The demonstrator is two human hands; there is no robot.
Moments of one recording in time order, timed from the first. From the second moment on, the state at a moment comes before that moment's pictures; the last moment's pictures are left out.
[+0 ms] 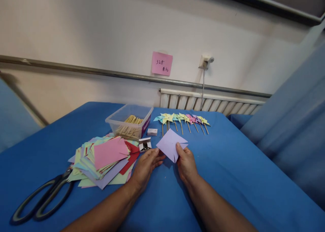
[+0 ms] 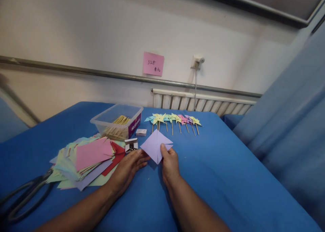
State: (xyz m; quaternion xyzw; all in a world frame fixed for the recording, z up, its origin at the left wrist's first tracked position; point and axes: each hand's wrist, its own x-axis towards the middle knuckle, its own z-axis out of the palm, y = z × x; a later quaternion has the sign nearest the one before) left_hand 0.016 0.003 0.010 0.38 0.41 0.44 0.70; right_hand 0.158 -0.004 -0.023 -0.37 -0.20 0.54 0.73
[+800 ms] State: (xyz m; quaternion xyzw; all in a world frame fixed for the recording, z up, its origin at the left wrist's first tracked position) left_hand -0.004 0.031 0.006 0.44 0.45 0.41 0.66; right_hand 0.146 -0.012 -0.024 -0.34 -0.27 0.62 0.65
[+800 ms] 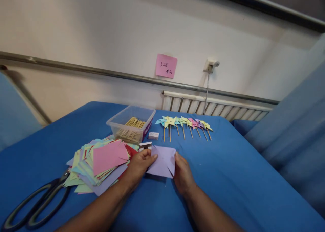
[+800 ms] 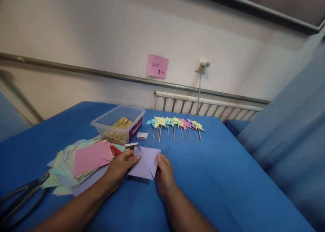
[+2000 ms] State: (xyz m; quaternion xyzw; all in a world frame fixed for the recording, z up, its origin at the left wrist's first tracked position) left_hand 0.002 0.027 -0.003 0.42 0.45 0.45 0.64; right_hand 0.149 -0.005 -0.033 -0.48 -0.30 0.49 0.67
